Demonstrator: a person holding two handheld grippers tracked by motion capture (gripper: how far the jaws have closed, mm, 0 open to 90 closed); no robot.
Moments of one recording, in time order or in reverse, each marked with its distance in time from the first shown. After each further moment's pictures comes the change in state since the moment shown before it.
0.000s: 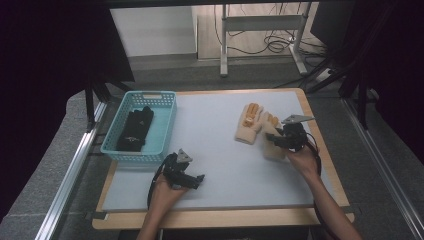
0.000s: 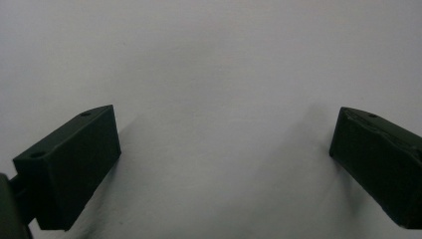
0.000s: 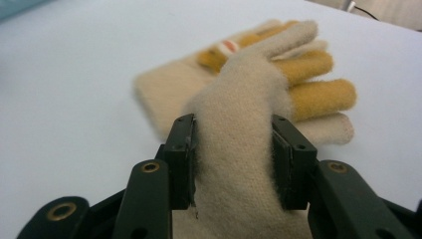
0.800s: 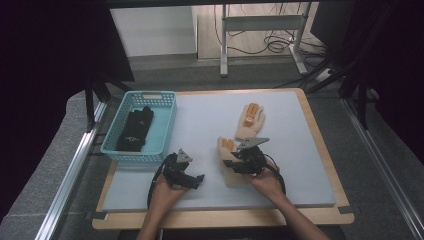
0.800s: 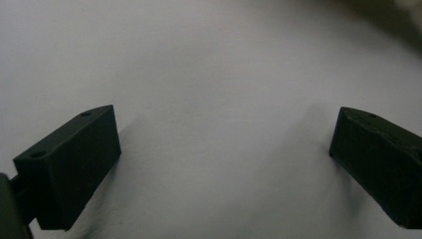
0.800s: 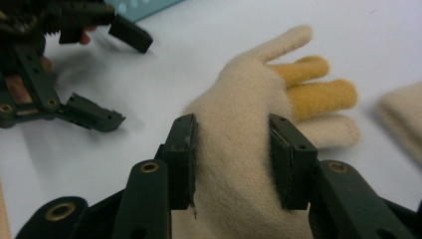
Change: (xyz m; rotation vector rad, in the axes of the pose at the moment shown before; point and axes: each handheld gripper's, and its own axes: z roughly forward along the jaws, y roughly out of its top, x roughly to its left) left arm 0.000 0.000 0.000 -0.004 0.001 -0.003; right arm 0.136 -0.004 0.039 0.046 0.245 -0.102
